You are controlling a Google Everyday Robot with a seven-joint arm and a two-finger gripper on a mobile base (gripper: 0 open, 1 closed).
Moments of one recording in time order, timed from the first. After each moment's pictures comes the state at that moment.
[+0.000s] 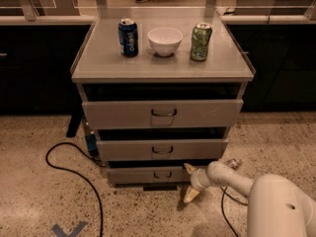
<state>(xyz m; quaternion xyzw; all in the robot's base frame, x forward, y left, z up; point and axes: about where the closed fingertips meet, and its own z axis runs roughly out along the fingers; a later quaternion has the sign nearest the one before) 0.639 -0.150 0.197 -0.67 0.67 0.09 0.29</state>
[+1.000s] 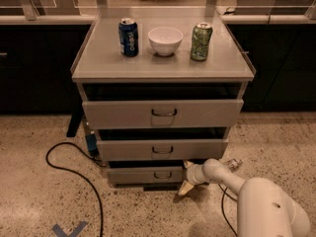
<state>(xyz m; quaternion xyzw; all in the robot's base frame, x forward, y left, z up) 0.685 -0.134 0.182 -0.65 0.68 0.08 0.33</state>
